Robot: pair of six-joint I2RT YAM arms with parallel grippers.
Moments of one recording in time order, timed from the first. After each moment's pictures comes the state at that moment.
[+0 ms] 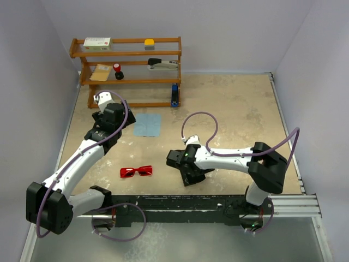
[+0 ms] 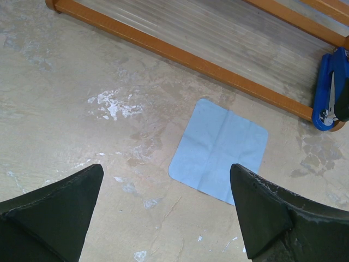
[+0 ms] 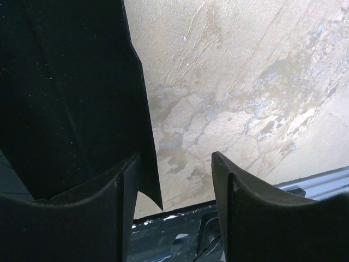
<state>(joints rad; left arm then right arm) -0.35 1.12 0.84 -0.30 -0.53 -0.58 1.17 1.67 1.08 -1.11 0.64 0.95</state>
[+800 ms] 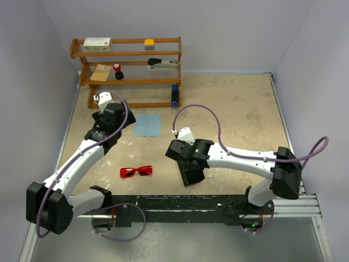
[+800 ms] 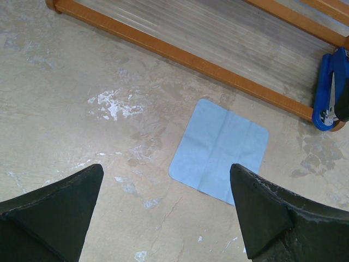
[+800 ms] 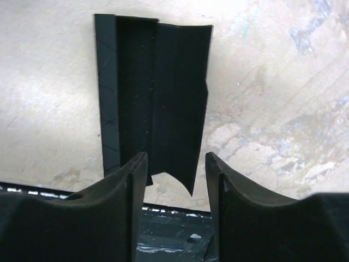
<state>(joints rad) -0.35 1.12 0.84 -0.30 -0.53 -0.58 1.17 1.52 1.16 -0.99 0.57 0.72</state>
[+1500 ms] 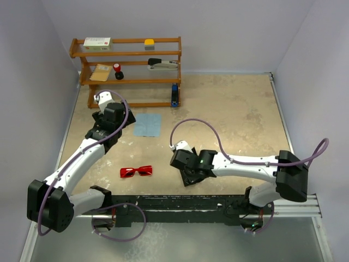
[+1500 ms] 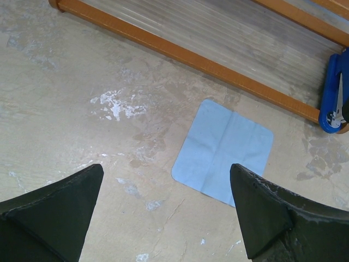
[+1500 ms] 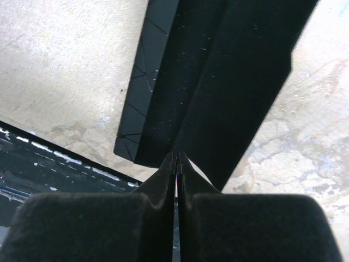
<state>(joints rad) -0.35 1.14 0.84 -0.29 -0.53 -0.57 1.22 1.43 0.96 -0.79 0.36 0.54</state>
